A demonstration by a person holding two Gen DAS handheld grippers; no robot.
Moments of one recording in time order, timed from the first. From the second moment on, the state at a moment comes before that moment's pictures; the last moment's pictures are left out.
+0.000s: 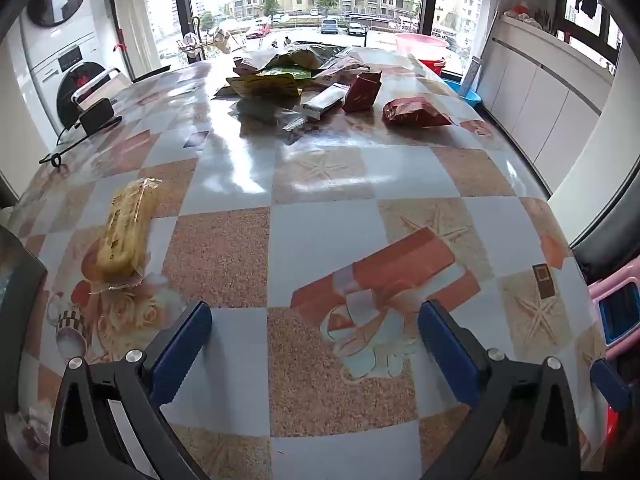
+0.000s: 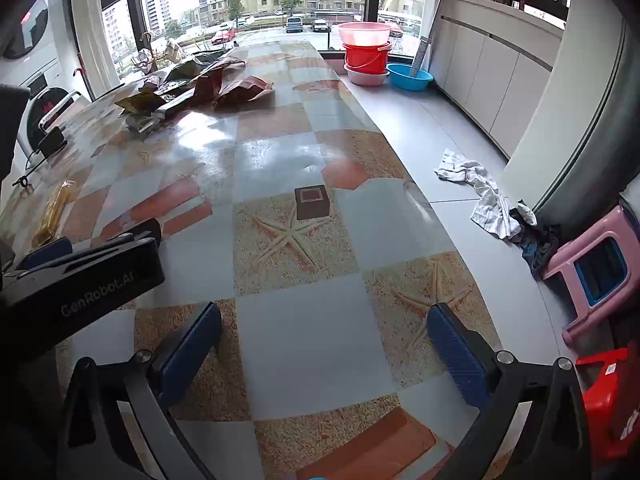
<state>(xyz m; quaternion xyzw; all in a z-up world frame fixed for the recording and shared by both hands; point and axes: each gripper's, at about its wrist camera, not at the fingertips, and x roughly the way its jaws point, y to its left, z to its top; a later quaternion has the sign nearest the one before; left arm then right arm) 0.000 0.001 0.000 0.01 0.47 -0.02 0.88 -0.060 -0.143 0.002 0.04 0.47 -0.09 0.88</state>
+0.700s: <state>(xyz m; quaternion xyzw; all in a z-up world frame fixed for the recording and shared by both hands) 0.000 0.001 0.000 0.01 0.46 -0.02 0.89 -0.064 -0.144 0.002 0.03 0.47 -0.08 0.88</state>
